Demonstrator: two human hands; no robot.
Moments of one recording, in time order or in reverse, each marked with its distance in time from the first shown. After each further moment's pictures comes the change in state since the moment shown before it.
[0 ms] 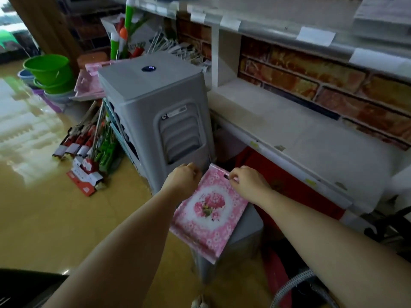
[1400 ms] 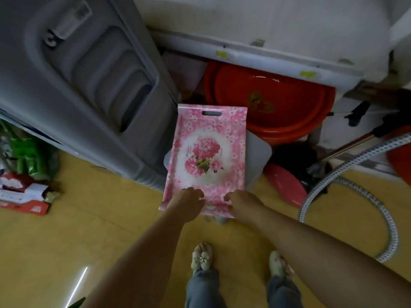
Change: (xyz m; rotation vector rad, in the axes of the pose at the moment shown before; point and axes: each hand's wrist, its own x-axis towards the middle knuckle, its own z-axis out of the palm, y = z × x) left_hand 0.055 -0.130 0.197 0.335 -0.685 0.365; right_hand 0.006 0.003 0.251 0.216 -0.447 0.406
